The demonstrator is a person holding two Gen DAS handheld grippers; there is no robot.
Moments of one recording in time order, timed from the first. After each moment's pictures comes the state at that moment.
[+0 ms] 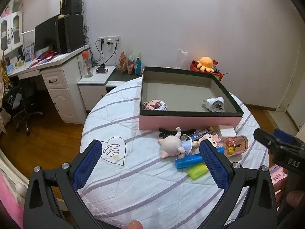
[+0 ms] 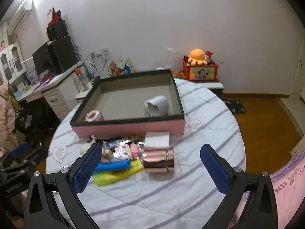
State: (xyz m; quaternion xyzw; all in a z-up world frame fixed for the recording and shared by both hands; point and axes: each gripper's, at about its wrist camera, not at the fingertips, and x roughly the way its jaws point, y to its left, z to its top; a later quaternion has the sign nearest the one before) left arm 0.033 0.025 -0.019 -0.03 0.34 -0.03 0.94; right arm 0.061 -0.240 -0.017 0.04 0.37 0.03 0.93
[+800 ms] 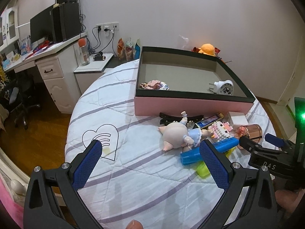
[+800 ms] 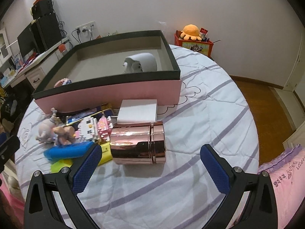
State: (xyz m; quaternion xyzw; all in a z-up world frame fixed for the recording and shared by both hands) left arm 0.060 0.019 -0.063 -0.03 0.39 -0.03 0.92; right arm 0.100 -0.245 -0.095 0.02 0.44 0.00 0.90
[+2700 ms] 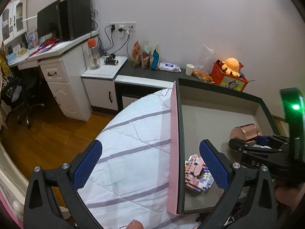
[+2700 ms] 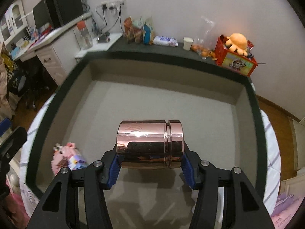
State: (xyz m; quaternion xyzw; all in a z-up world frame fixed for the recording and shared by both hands) left arm 0.229 0.071 -0.056 -0.06 0.39 0.02 0.92; right arm 0.297 -0.152 -0.089 -0.06 0.51 0.10 0.85
